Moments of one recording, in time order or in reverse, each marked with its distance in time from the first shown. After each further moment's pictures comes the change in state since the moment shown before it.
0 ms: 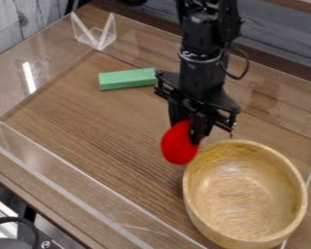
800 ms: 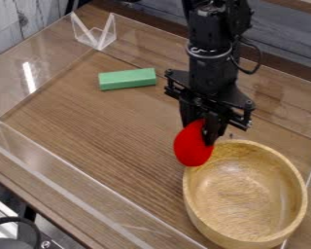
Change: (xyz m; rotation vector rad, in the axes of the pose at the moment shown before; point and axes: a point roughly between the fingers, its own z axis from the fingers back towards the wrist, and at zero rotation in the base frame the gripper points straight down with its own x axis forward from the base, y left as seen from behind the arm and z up) arm 0.012 -0.009 0.008 -0.027 -0.054 0.034
